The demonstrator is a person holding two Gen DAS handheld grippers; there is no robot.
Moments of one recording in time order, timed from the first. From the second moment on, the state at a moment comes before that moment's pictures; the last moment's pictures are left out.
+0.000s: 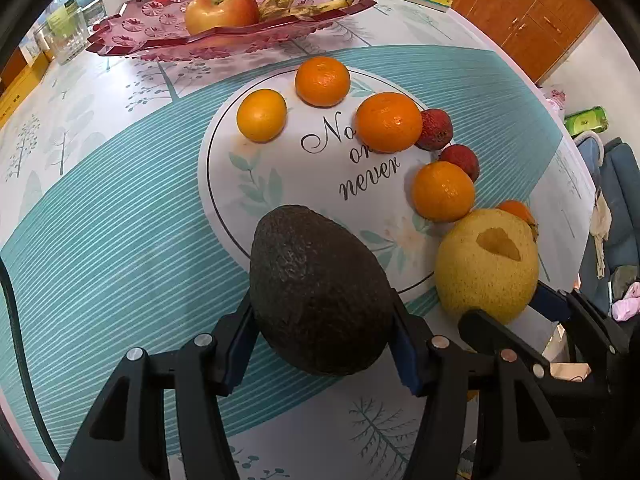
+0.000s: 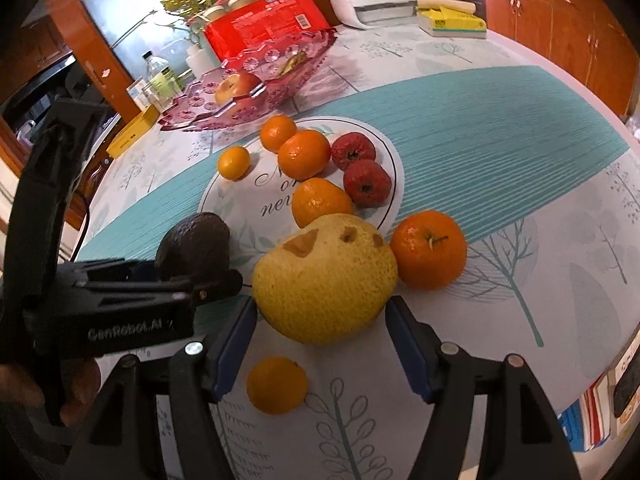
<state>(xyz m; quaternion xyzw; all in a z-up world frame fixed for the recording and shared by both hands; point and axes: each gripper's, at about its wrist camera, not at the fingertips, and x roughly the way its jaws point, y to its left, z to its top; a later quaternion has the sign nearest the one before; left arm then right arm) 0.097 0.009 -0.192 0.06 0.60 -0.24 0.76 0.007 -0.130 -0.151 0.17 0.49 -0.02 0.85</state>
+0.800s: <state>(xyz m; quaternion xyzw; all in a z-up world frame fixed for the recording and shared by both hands) 0.111 0.019 -0.190 0.06 0.62 -0.24 0.75 0.028 -0.143 -0.152 0.25 0.48 -0.04 0.84</state>
